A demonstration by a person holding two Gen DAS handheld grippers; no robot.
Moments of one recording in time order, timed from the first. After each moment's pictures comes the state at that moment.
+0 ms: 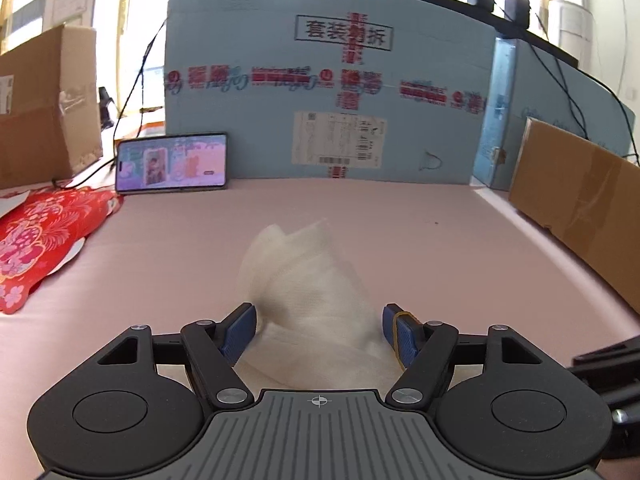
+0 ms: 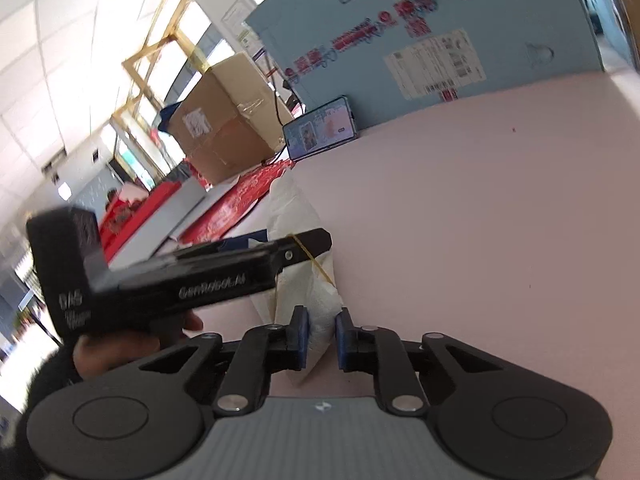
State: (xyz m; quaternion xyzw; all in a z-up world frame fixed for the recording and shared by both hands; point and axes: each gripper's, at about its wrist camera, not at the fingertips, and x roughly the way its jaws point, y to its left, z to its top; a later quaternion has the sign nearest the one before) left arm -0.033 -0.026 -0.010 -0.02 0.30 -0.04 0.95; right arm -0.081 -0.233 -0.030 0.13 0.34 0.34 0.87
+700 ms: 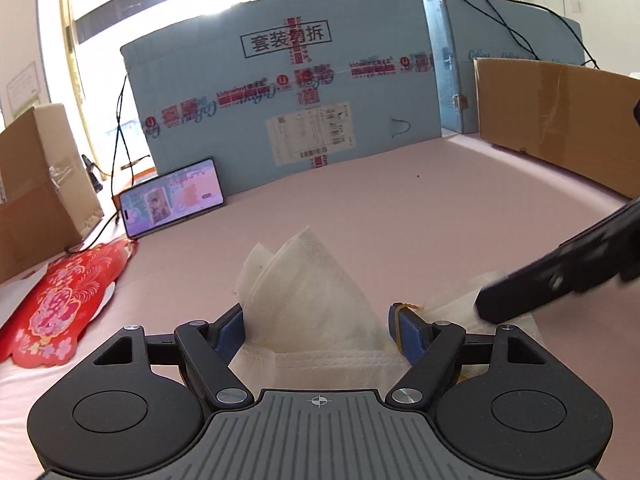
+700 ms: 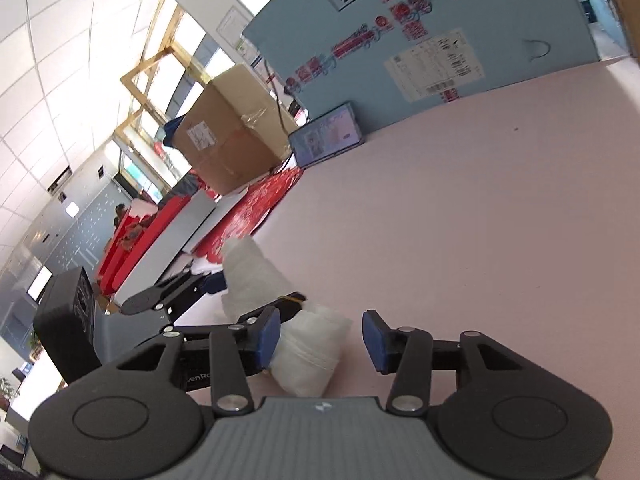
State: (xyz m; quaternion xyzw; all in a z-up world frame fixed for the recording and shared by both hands) left arm -0.084 -0.030 -0.009 0.14 0.28 -0.09 0.95; right arm -0.068 -0.229 -0.034 0.16 0.38 0.33 0.85
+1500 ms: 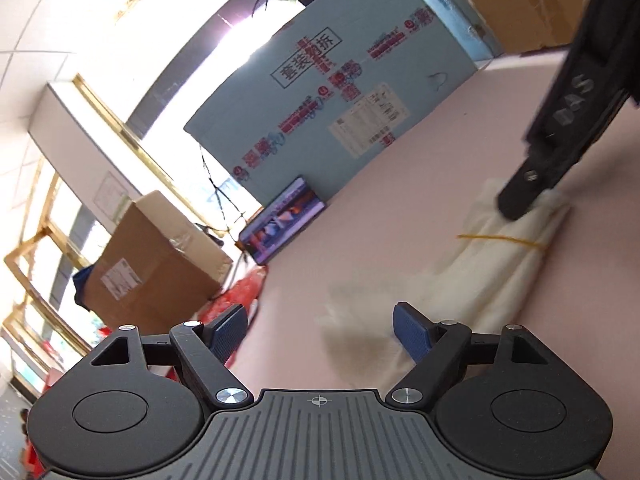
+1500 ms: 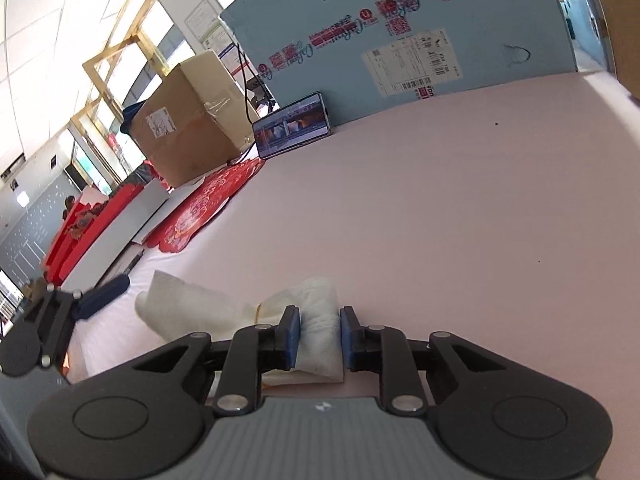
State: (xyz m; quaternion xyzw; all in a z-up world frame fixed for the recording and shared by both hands) left arm -0.131 -0.059 -0.016 0.35 0.21 0.06 0.91; right arm -0.081 -0.215 -0.033 0.17 0.37 0.27 0.87
